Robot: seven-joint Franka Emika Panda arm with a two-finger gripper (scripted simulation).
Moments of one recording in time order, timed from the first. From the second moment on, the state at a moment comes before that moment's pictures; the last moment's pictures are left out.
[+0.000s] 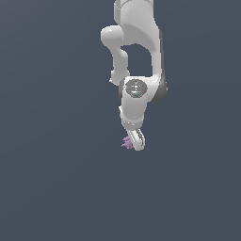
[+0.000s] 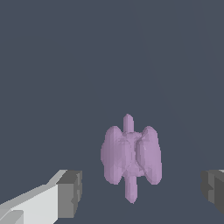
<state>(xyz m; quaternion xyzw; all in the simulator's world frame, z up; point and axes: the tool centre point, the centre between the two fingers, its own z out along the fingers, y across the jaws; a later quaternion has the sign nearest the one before) -0.008 0.047 0.093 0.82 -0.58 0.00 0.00</state>
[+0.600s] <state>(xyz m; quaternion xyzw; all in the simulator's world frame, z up) -0.008 0.048 0.071 0.81 -0.58 0.00 0.00</state>
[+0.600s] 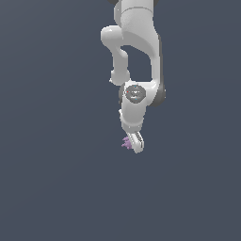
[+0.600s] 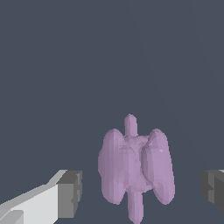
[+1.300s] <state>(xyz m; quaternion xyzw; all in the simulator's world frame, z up) -0.008 0.048 0.043 0.81 -0.58 0.00 0.00</state>
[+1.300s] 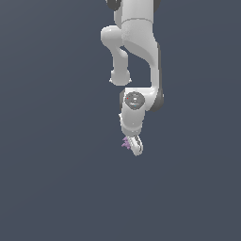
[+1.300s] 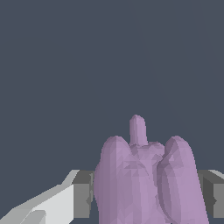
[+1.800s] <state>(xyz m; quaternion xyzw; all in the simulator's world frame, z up) -0.007 0.047 0.048 0.81 -0.58 0.00 0.00</state>
